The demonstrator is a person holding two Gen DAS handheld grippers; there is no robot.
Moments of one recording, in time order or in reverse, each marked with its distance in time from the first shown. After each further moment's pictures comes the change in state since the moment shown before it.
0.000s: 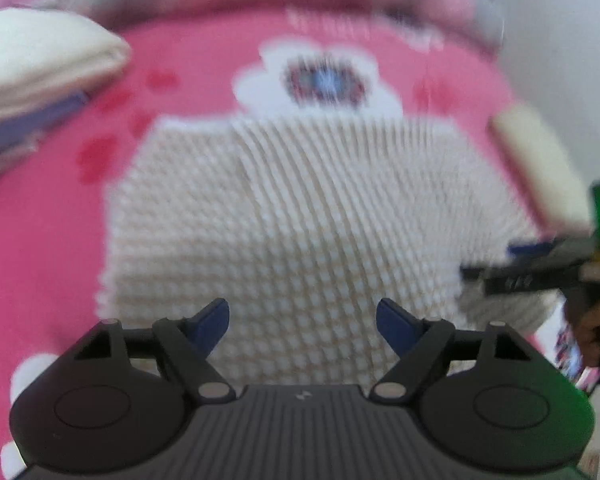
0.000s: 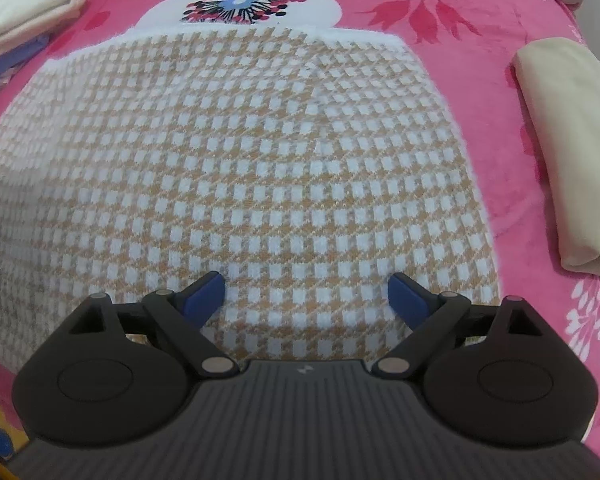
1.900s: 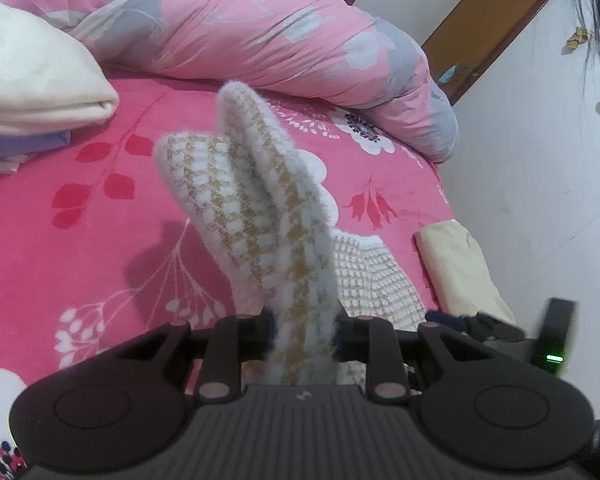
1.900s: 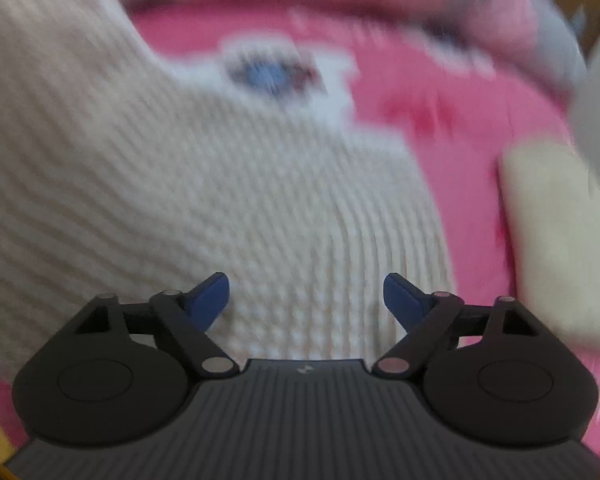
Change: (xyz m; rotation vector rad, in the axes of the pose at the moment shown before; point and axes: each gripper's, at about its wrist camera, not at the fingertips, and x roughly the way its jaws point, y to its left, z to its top) left arm -0.040 -0.015 0.023 -0.158 -0.184 -0.220; right arm -0.068 0.030 -0.011 -0.186 -0.327 0.023
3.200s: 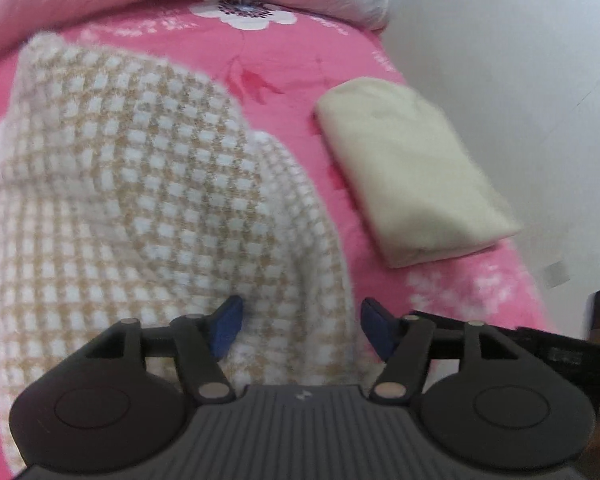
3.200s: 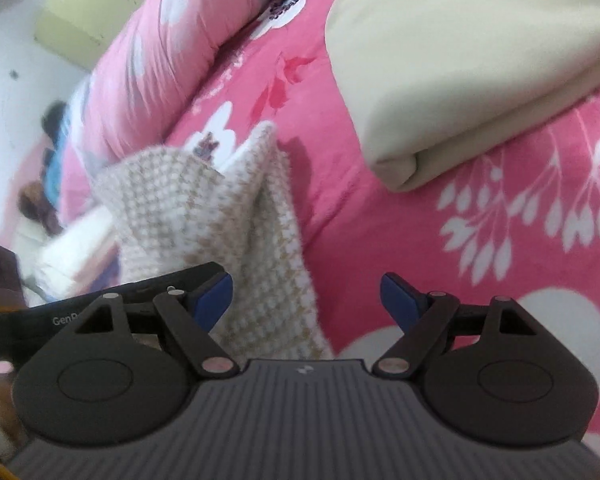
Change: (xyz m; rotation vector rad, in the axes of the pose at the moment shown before) left arm 0.197 -0.215 -0.062 0.205 0.261 -0.024; right arm -0.016 -0.223 -0.144 0.893 -0.036 0.363
